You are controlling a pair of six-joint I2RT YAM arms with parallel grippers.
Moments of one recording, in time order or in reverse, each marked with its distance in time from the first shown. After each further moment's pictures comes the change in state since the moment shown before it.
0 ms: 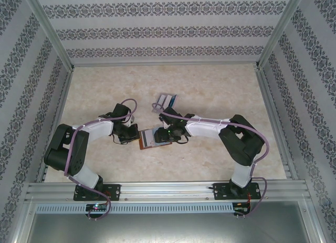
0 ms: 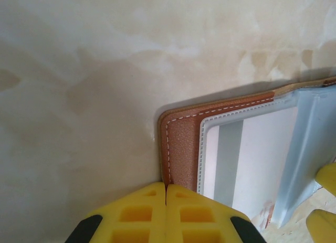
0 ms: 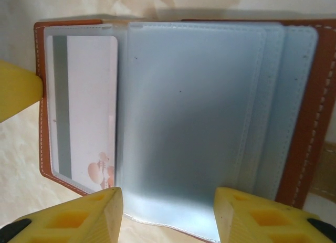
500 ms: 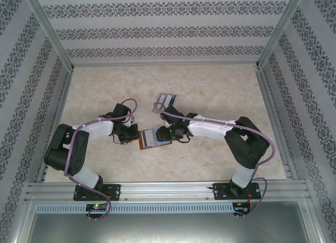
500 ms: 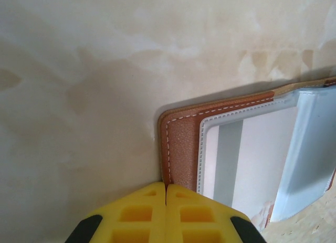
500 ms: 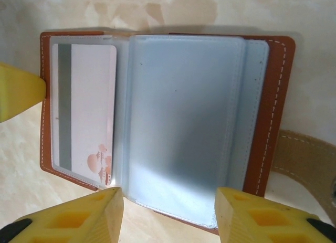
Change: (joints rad) left arm 0.000 0.000 0.000 -0.002 0.000 0.000; right arm 0.000 -0.063 -0.001 -0.053 0.066 -0.023
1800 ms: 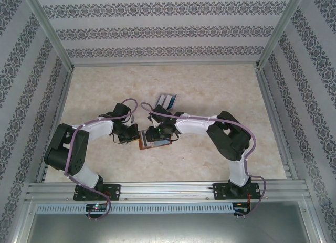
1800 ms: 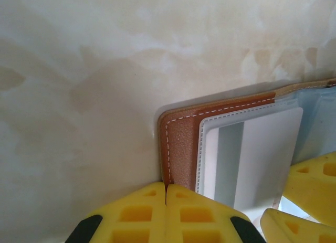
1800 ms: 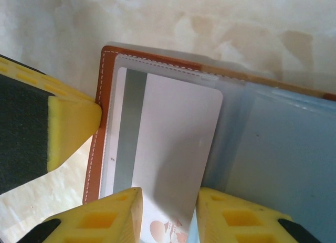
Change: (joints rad) left arm 0.000 0.004 0.013 -0.023 -0.008 0.011; right arm 0.043 0.204 0.167 0.062 -0.117 -0.031
